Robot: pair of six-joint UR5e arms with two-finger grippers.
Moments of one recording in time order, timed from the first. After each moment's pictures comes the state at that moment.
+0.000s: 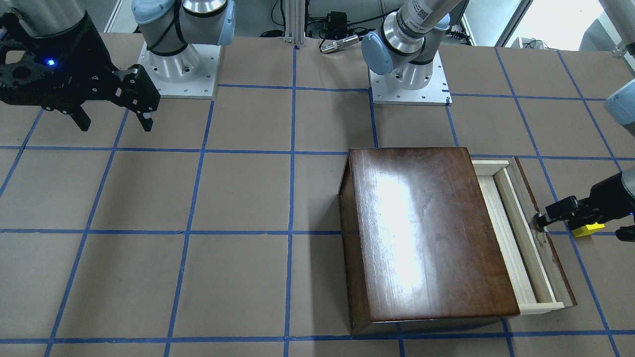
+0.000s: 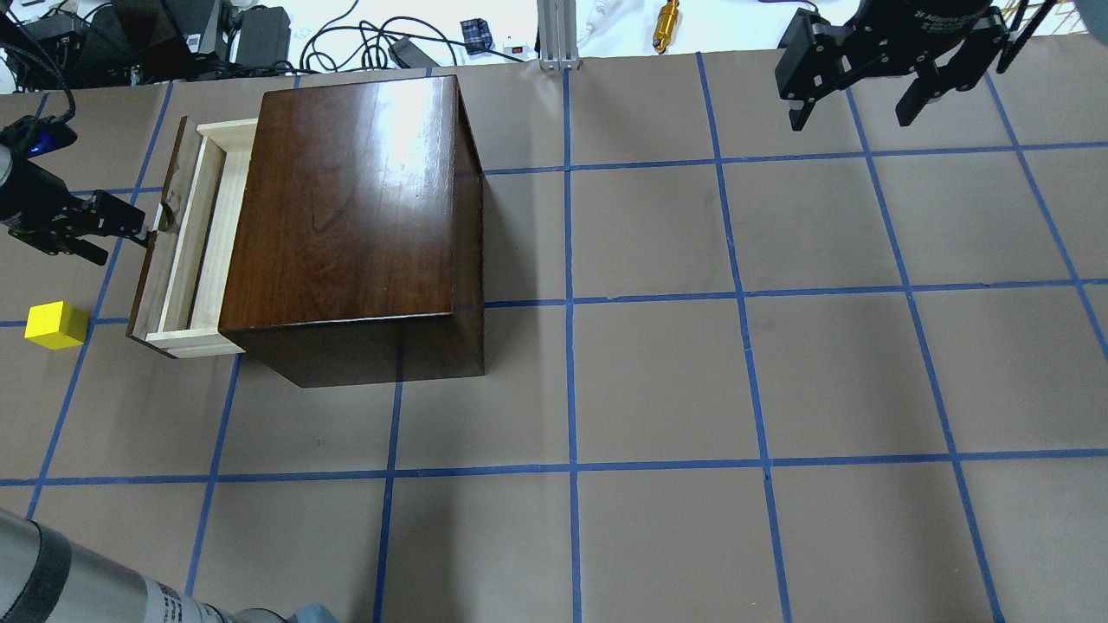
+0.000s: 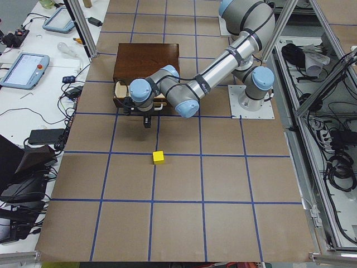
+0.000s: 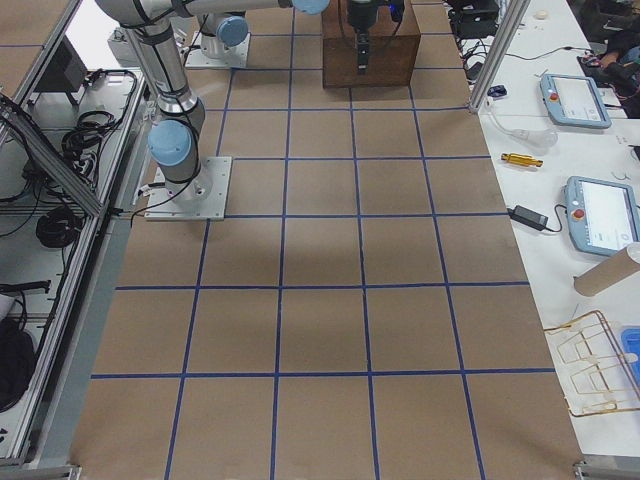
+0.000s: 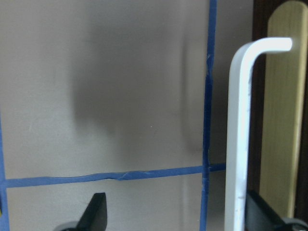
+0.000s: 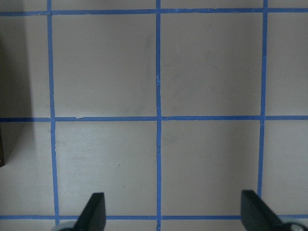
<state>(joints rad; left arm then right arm) -0.93 -1.98 -1.56 -1.31 1.37 0.62 1.54 -1.53 1.41 -1.53 -1.56 -0.04</state>
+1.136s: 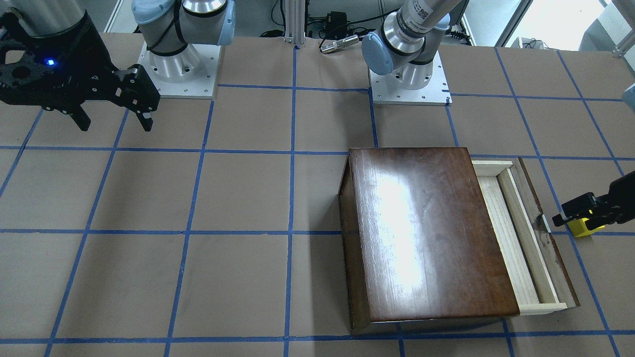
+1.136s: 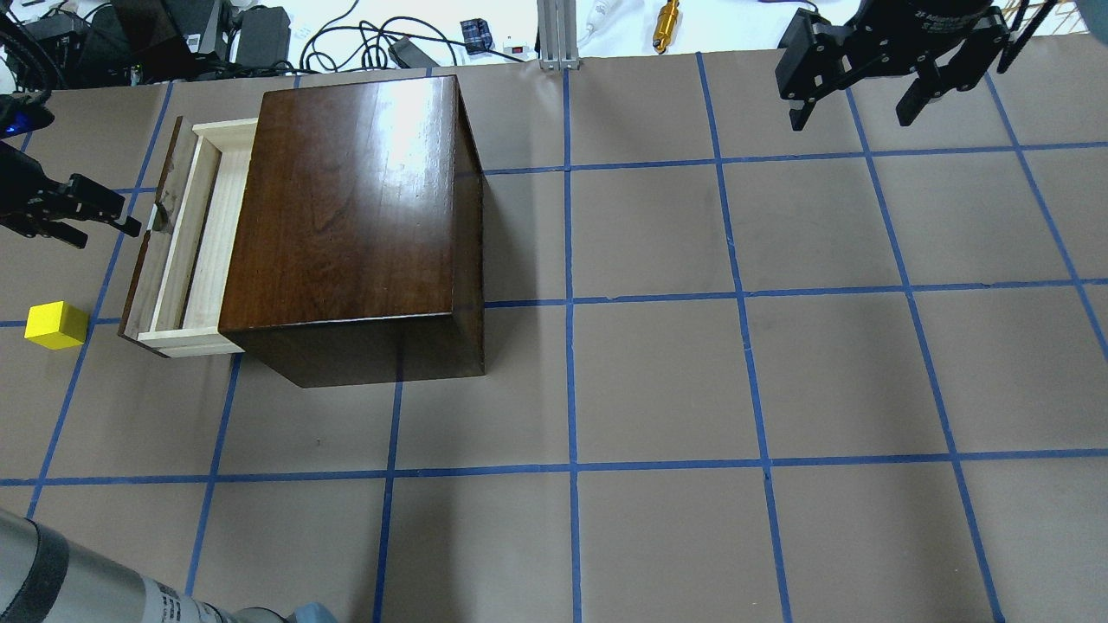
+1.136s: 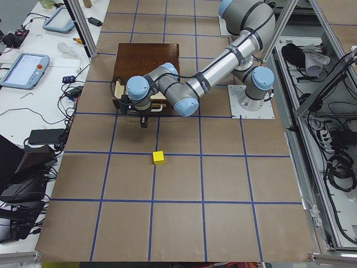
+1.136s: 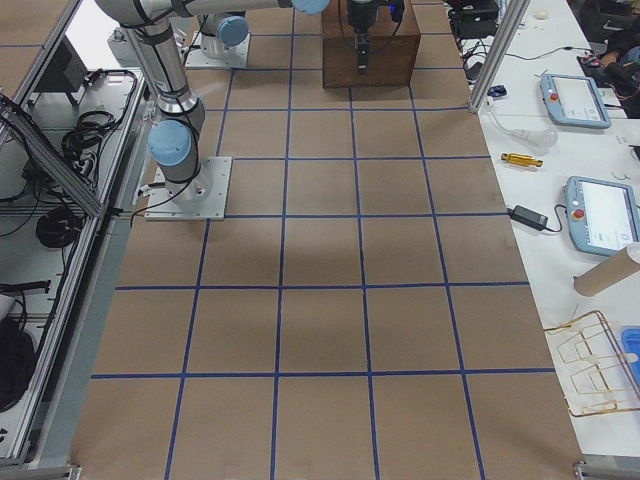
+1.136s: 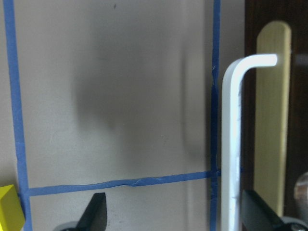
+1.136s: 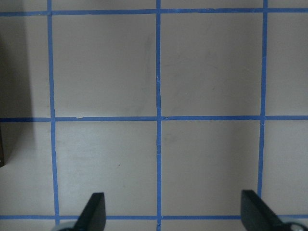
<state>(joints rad) -0.93 -1.97 -1.49 -1.37 1.37 0.65 1.54 -1.53 1.41 -1.53 -1.56 -0.04</state>
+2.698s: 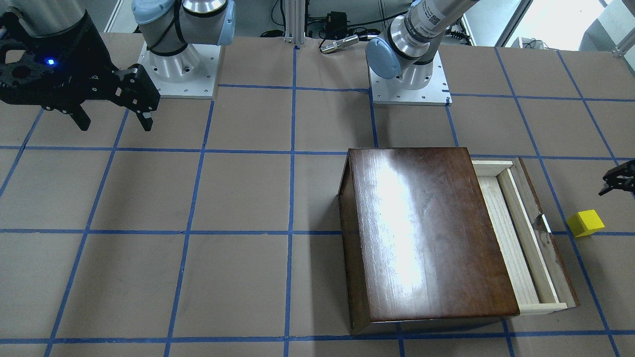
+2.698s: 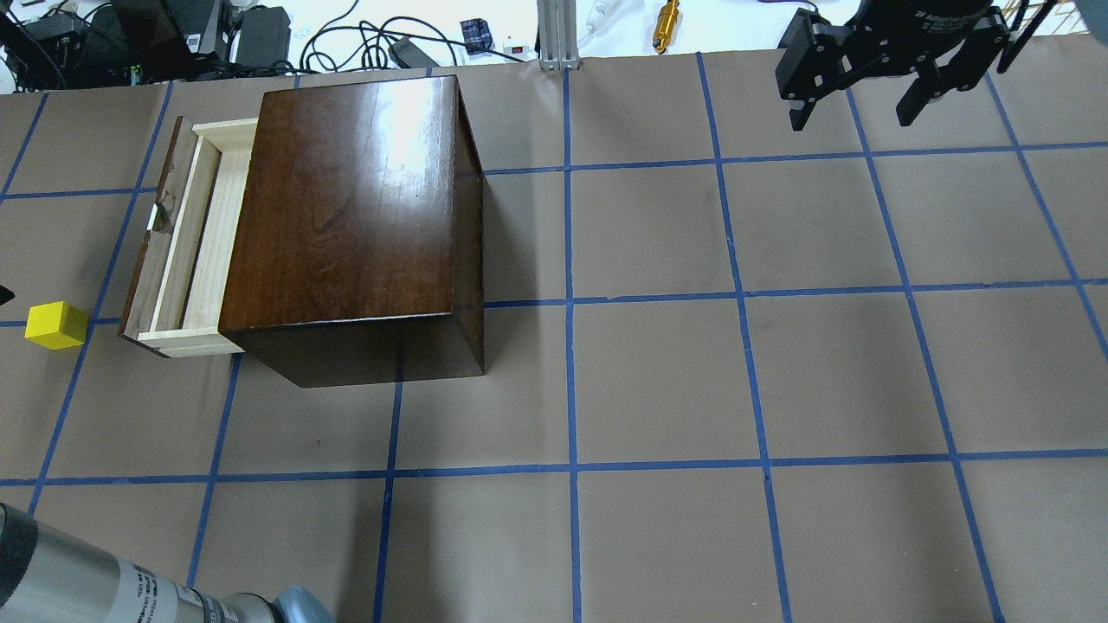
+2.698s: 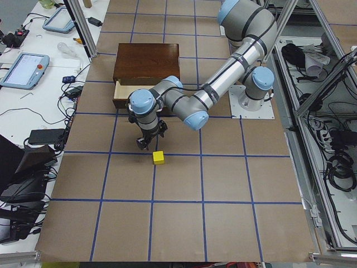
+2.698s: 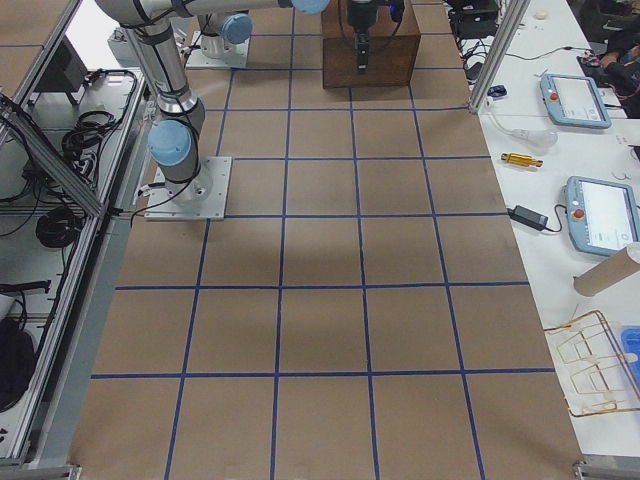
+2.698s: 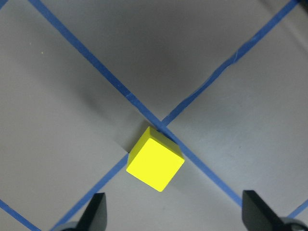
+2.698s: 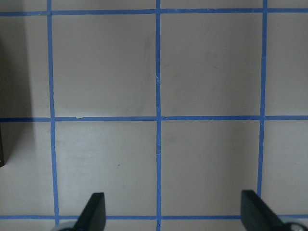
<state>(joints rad) -0.82 -2.01 -1.50 -1.19 1.65 1.67 1.54 -1.53 1.41 -1.53 -1.56 -0.04</state>
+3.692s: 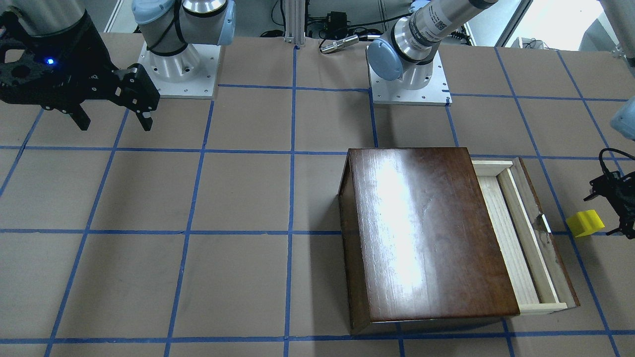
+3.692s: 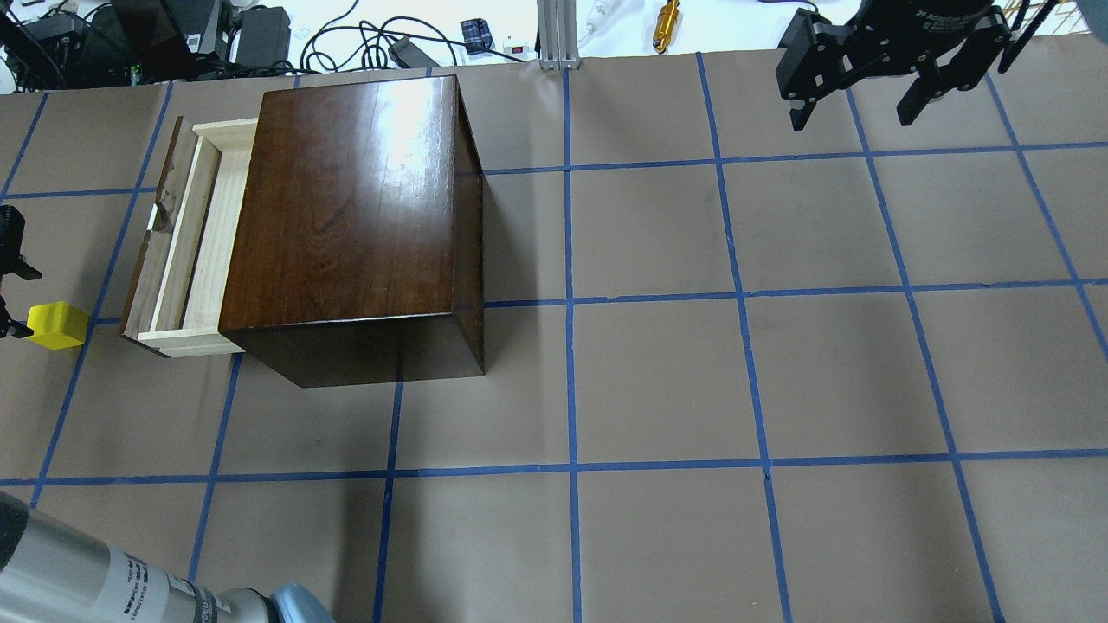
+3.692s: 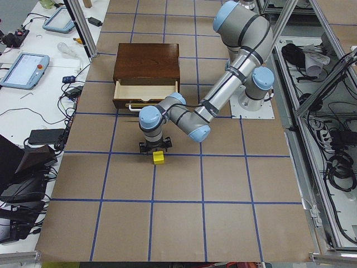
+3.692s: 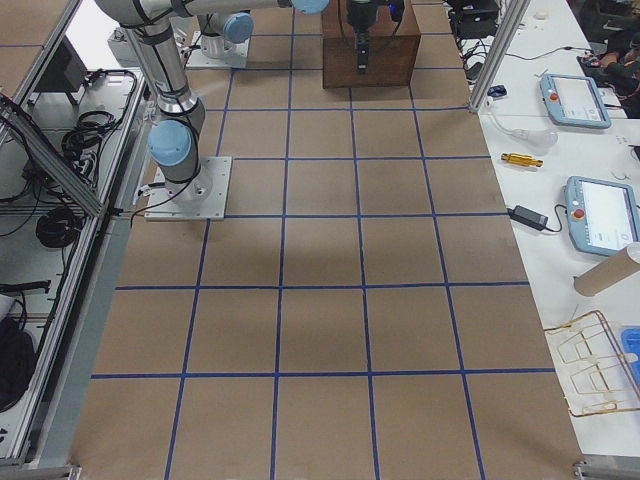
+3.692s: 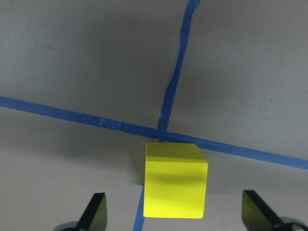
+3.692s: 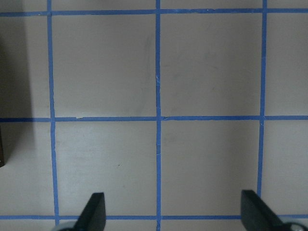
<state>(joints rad) -0.78 -2.08 -1.60 -1.03 1.60 2.15 1.54 -1.53 1.41 -1.53 -1.56 -0.04</state>
